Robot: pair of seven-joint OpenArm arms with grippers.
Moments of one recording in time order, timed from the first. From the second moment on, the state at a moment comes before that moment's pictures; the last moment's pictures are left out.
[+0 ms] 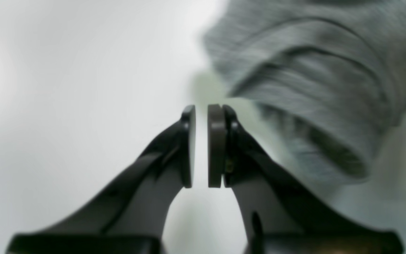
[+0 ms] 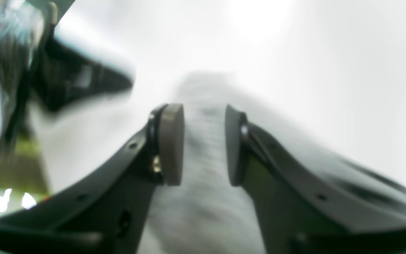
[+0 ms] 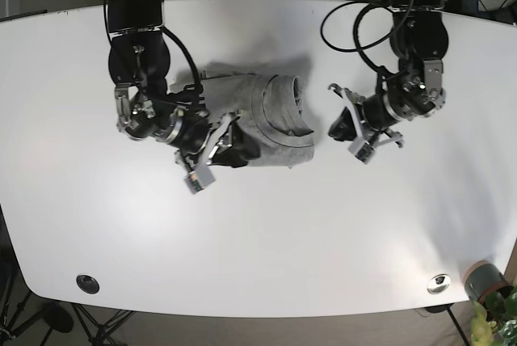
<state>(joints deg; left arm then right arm) -0.3 -9.3 -5.1 93.9 -18.4 -40.1 48.6 8.4 5.4 -1.5 89.3 38.3 29.7 -51.3</state>
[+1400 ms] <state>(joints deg) -5.8 -3.4 5.4 73.3 -9.1 -41.2 31.6 12.1 10.2 5.5 62.0 26.9 37.9 -28.6</state>
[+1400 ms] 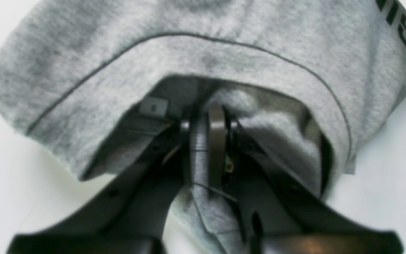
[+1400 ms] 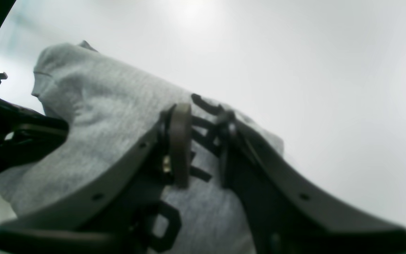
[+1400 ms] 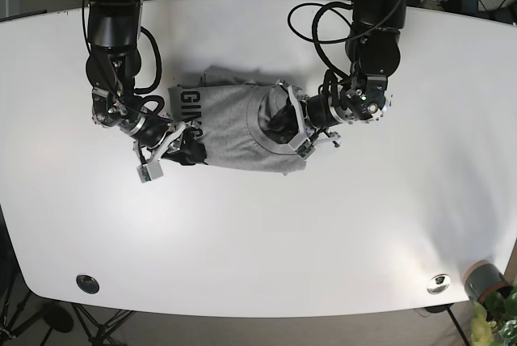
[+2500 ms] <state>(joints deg) 3.6 -3.6 0.8 87.5 -6.0 -39.9 36.4 15.6 10.3 8.4 61.4 16.3 37.5 -28.5</state>
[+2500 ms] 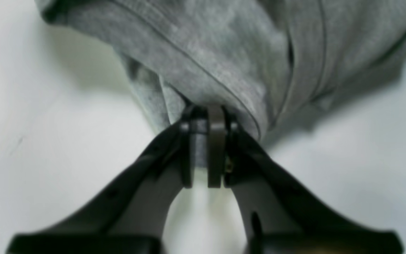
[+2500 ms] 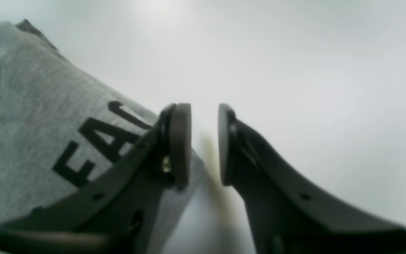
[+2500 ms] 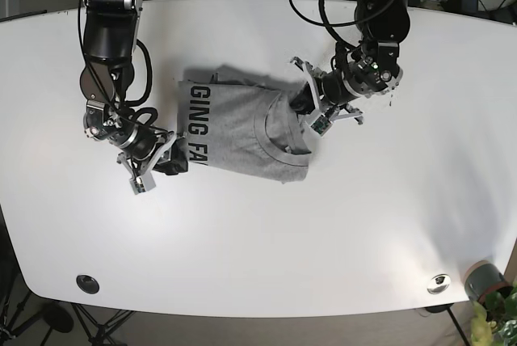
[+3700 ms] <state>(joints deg) -24.8 -4.8 1.1 52.3 -5.1 -39.9 28.7 -2.3 5.9 8.6 80.2 16.2 39.2 -33.2</state>
